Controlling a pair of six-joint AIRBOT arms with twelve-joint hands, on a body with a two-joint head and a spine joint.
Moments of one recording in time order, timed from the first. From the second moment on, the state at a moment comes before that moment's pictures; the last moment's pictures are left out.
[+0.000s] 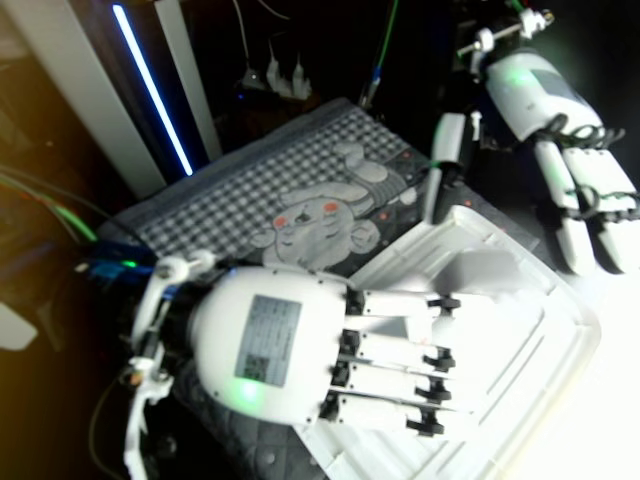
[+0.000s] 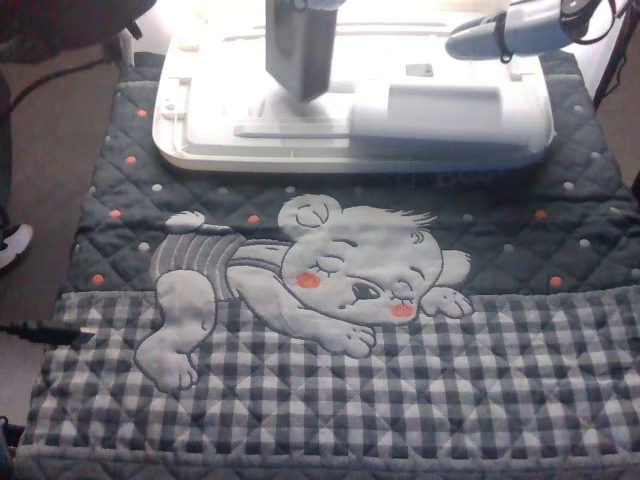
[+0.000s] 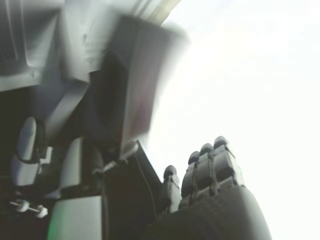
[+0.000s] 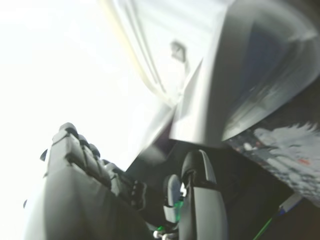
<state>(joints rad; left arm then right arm) 0.09 -1.39 1.66 0.16 -0.36 0.88 -0.14 -1.31 1.74 -0.32 0.59 -0.26</state>
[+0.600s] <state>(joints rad) 0.18 -1.25 1.48 0.16 -0.51 0.89 -0.21 -1.19 1.58 -0.41 0.70 -0.26</state>
